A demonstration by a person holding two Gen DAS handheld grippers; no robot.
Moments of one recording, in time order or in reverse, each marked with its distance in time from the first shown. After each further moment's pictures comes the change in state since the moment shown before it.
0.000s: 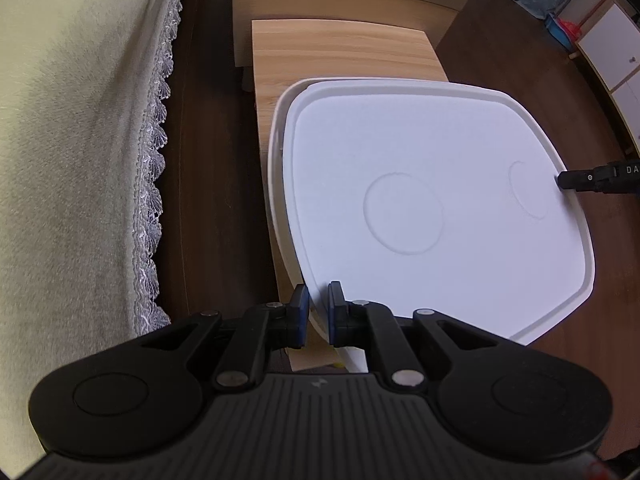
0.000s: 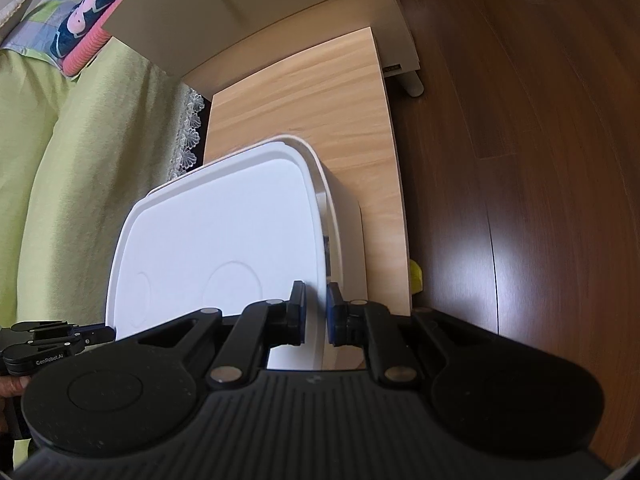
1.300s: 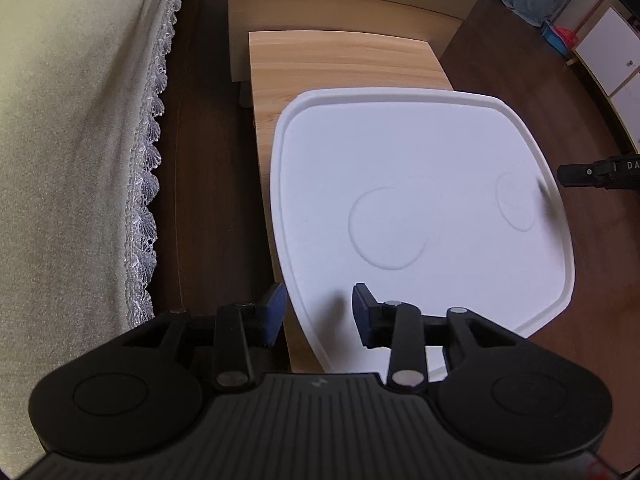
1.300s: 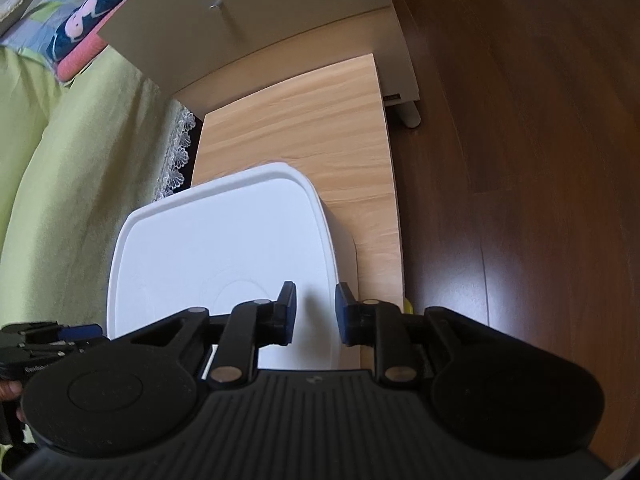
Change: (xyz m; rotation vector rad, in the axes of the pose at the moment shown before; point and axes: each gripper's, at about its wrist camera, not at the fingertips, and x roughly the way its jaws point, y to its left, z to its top) left arm 0.021 0.003 0.008 0.027 -0.049 -0.004; right arm 0.016 0.009 0.012 -0.049 -0.084 -0.053
